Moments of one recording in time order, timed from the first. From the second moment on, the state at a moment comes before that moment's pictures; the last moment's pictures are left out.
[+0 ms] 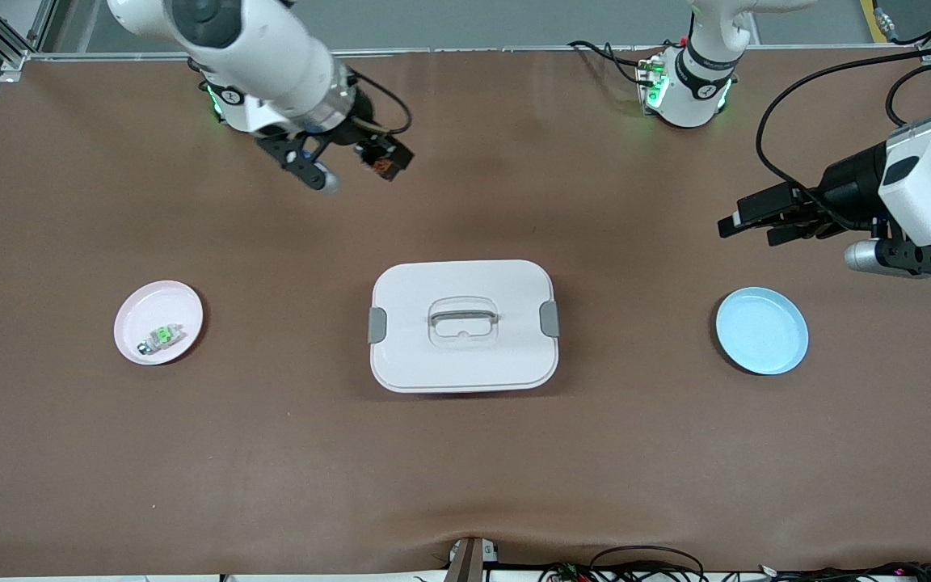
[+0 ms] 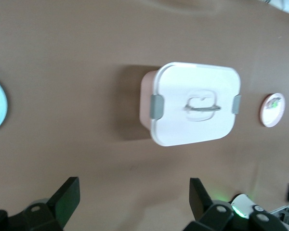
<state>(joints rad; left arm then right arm) -0.05 0.12 -0.07 -1.50 -0.50 1.63 -0.15 0.65 0.10 0.03 -1.65 0.39 1.76 1.39</state>
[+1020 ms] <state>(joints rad) -0.06 -0.13 -0.23 -1.89 -0.71 1.89 -0.17 0.79 0.35 0.03 -1.46 0.61 2.22 1.79</state>
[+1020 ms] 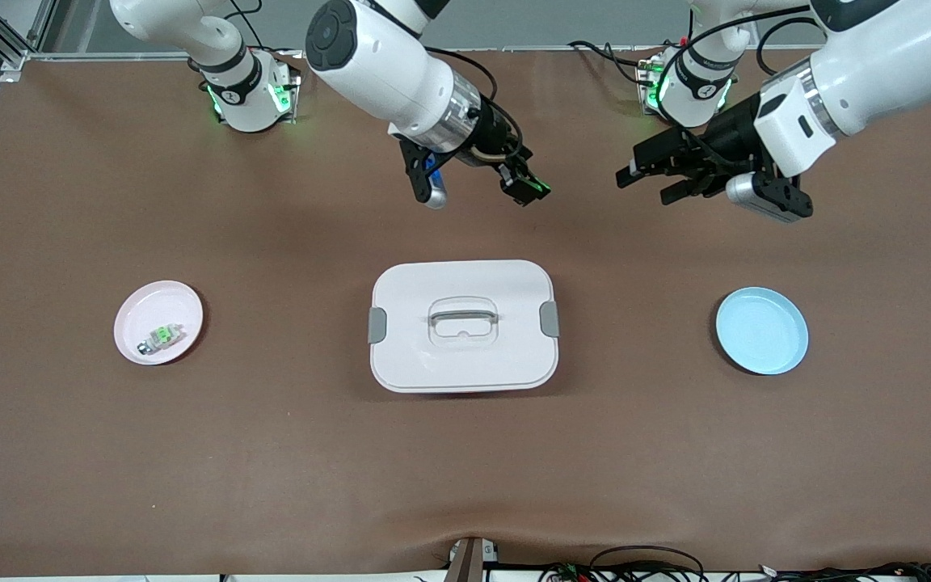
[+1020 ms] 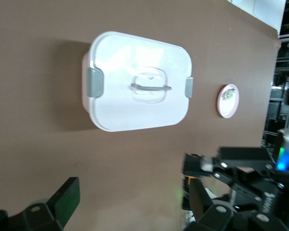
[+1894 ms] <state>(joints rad) -0.06 -0.22 -0.32 -2.07 -0.91 2.05 -0.16 0.79 0.41 0.03 -1.38 0.63 2.28 1.87</state>
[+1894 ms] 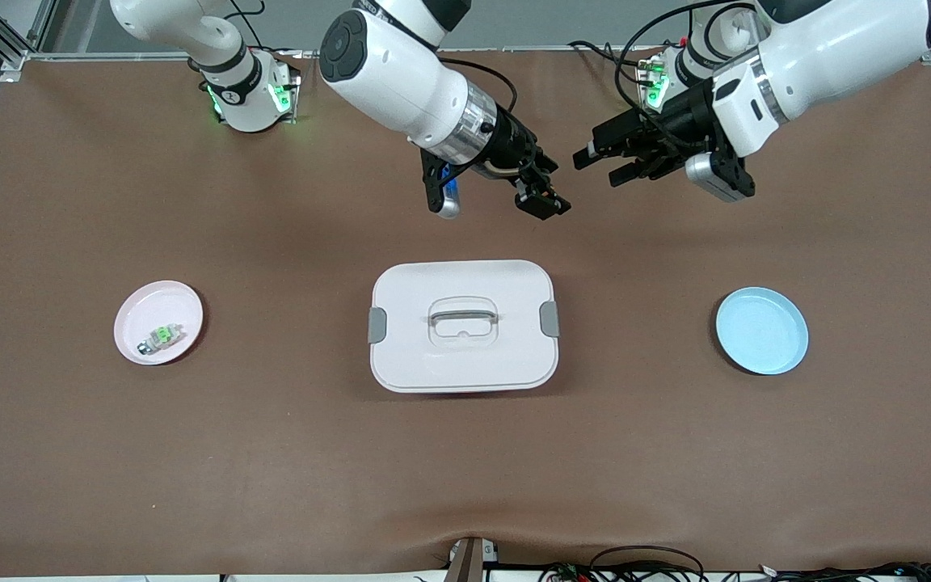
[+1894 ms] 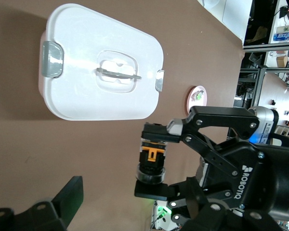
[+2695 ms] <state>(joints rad) -0.06 -0.20 -0.39 -2.10 -0.92 2.17 -0.16 0.80 0.41 0.03 -1.38 0.63 2.28 1.87</state>
